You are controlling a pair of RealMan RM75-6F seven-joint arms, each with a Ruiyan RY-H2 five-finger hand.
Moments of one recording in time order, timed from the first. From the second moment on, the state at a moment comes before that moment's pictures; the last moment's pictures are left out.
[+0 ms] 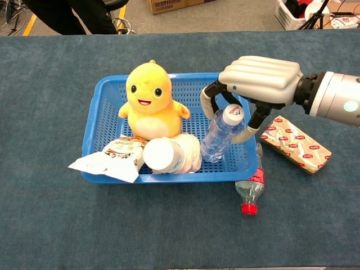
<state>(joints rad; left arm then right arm) -0.06 -1.13 -0.04 -1.64 1.43 1.47 0.08 0.78 -1.13 0.03 -1.87 -1.61 0.84 -0.05</state>
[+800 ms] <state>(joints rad) -0.09 -1.13 -0.05 -1.68 1.44 1.45 0.15 0.66 -0.82 0.08 -2.11 -1.56 1.01 -0.22</state>
